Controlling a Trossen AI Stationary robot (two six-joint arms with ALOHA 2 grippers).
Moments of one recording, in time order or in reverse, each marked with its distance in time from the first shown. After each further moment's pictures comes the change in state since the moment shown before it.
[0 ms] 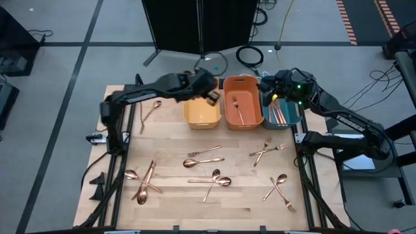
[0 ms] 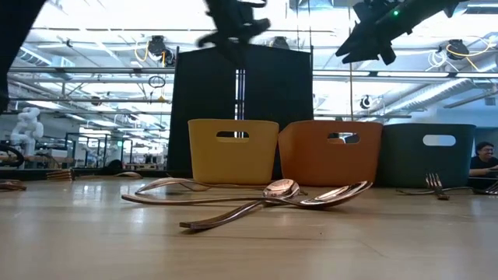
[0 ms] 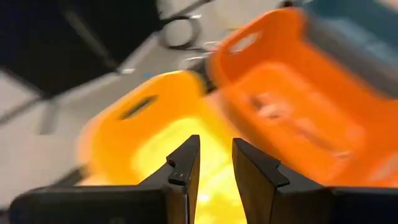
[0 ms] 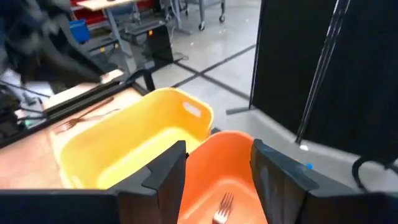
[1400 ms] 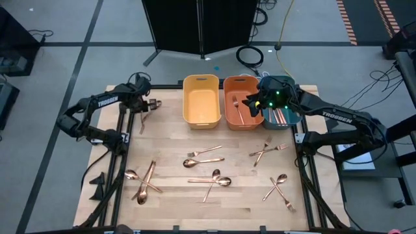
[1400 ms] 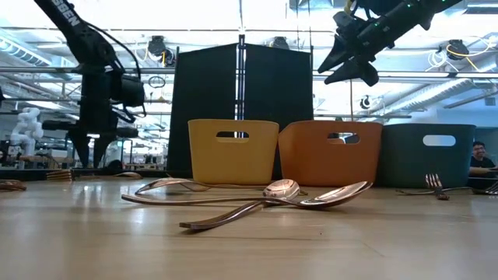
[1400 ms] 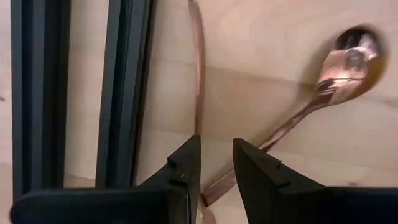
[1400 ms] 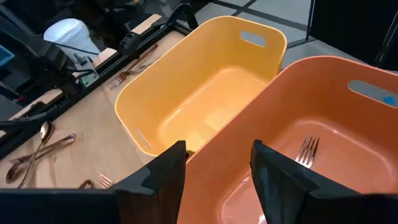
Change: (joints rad) left arm 0.777 -0.499 -1.236 0.225 0.364 -0.217; right arm 0.133 0.180 0.000 -0.023 -0.100 0.238
